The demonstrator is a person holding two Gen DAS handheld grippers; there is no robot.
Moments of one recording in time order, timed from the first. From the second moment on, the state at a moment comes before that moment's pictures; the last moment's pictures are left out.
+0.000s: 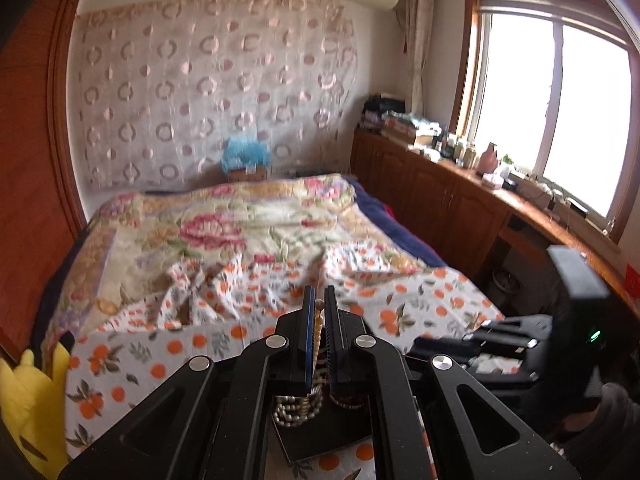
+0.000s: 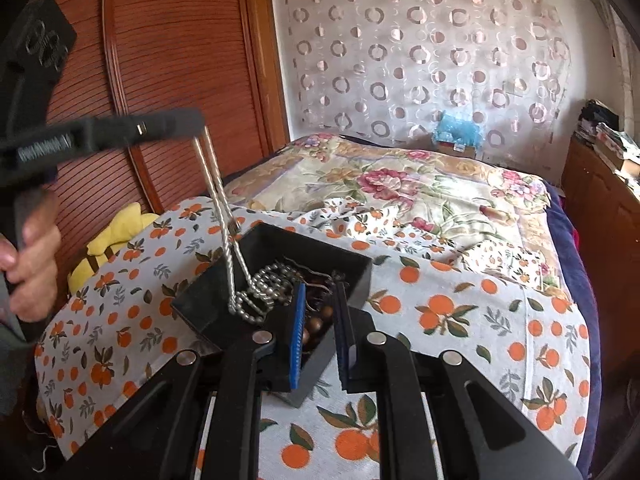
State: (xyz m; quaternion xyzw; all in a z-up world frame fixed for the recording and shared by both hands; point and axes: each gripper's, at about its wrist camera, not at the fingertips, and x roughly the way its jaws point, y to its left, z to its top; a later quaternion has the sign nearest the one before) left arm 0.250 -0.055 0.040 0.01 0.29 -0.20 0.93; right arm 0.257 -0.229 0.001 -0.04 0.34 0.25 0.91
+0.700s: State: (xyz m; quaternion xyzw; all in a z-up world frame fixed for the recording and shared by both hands) left arm 0.236 -0.059 -0.045 0.04 0.37 -0.17 0.91; right arm 0.226 -0.237 -0.011 -0.04 0.35 0.23 0.91
